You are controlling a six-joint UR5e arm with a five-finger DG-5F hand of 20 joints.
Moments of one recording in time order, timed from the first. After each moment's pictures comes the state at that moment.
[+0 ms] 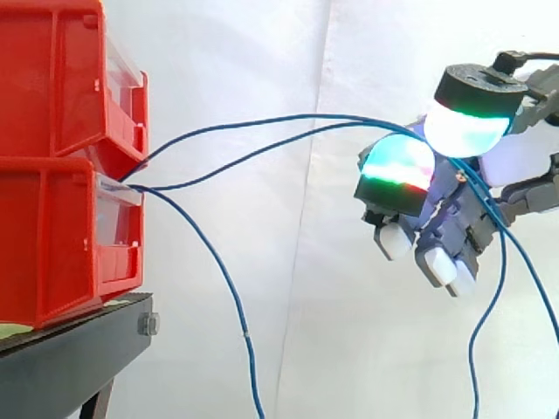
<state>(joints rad) 0.06 -2.16 -1.08 -3.31 -1.41 -0.25</state>
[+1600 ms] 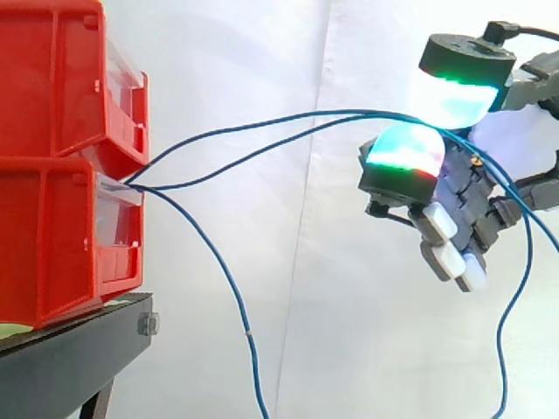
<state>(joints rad) 0.07 -2.16 -1.08 -3.31 -1.43 -0.21</state>
